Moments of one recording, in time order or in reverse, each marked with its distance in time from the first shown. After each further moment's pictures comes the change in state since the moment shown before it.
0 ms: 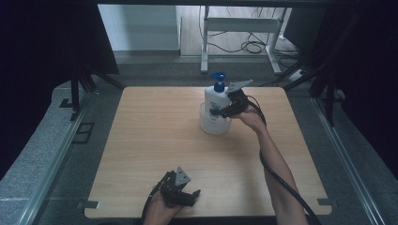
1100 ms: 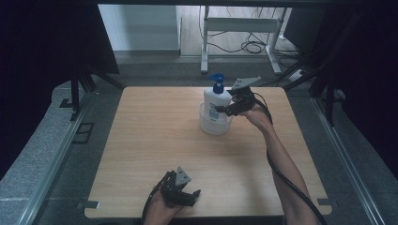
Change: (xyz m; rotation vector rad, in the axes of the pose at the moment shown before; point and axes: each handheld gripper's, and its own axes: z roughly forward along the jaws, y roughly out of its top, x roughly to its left) left arm 0.000 0.000 0.000 0.001 0.000 0.003; right arm 0.009 0.013 -0.030 -0.025 -0.089 0.001
